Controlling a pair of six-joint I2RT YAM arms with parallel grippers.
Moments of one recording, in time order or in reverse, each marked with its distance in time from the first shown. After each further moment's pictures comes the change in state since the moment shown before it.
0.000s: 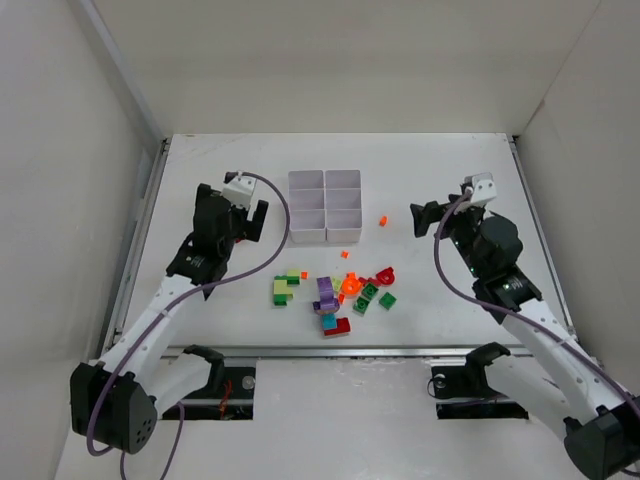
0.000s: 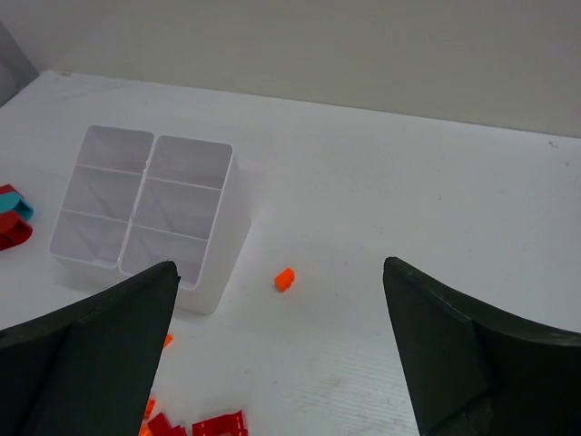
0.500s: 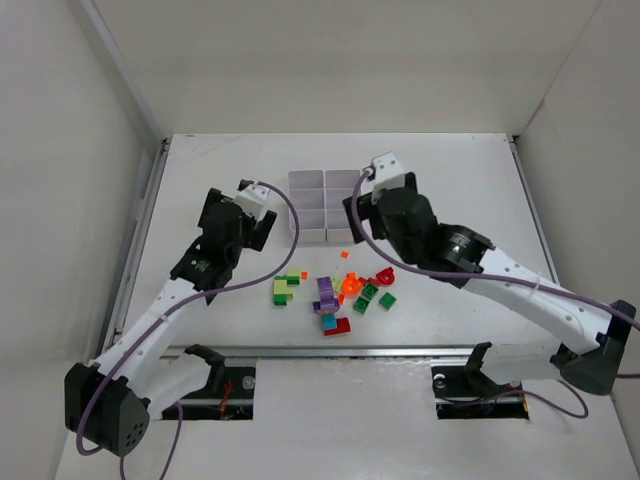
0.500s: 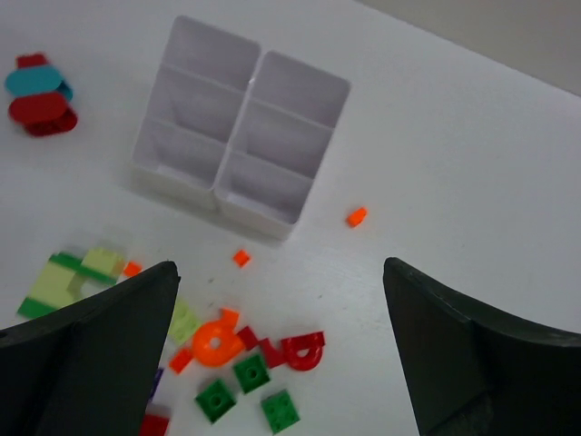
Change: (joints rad) left arm -0.095 -0.021 0.000 -0.078 -0.102 0.069; right arm 0.524 0.442 0.653 -0.624 0.516 0.033
